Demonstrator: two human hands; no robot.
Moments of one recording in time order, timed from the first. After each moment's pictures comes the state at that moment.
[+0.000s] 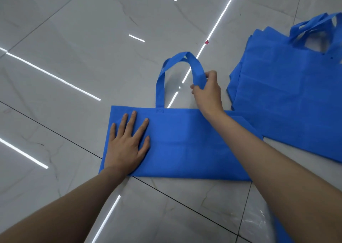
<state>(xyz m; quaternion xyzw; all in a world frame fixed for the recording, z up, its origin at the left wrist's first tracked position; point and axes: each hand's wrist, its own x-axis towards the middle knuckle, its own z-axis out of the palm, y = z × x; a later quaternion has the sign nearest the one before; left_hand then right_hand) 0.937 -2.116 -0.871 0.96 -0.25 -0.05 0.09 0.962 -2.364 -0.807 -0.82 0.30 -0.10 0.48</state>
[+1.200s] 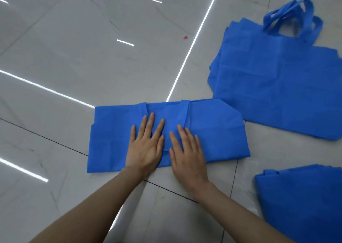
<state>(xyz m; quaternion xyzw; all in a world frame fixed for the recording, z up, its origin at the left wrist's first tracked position) 0.896 -2.176 -0.875 0.94 -0.33 -0.07 0.11 0.800 -2.286 -0.871 -0.98 0.12 -0.13 0.08</state>
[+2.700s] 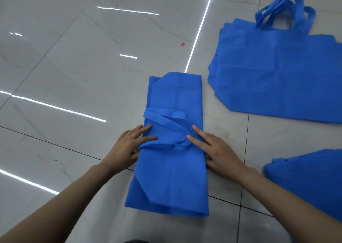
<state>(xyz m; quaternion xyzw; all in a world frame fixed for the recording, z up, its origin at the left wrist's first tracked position) 0.958 -2.099 -0.848 0.83 -0.49 -0.18 0.20 0.776 -2.358 -0.868 -0.97 -0.02 -0.05 0.23</state>
